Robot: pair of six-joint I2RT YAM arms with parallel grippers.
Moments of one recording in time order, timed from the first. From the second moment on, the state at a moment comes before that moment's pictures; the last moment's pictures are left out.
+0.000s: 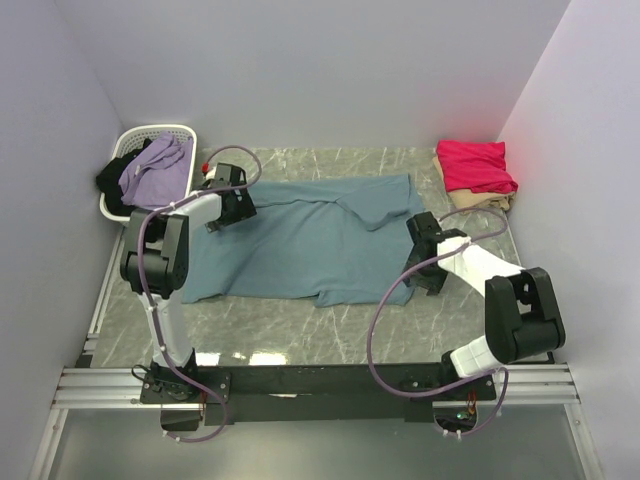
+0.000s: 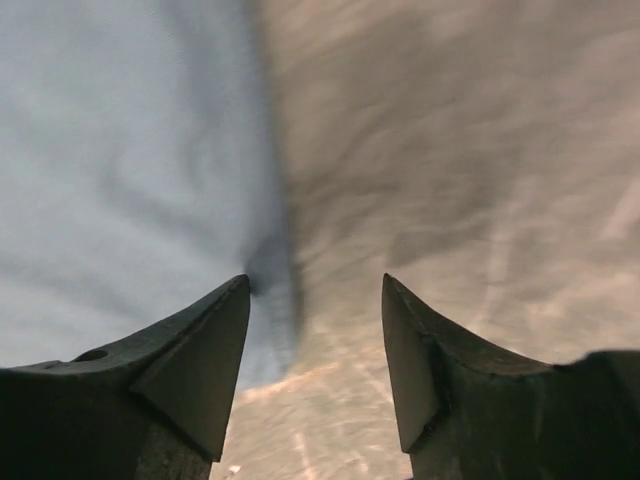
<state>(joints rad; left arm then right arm) -0.19 1.98 1.33 -0.34 -0.28 -0.56 0.24 1.47 0.81 -0.67 0.20 0.72</state>
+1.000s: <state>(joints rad) -0.33 1.60 1.13 -0.27 -0.15 -0.60 0.14 1.12 0.50 -0.52 -0.11 0.72</state>
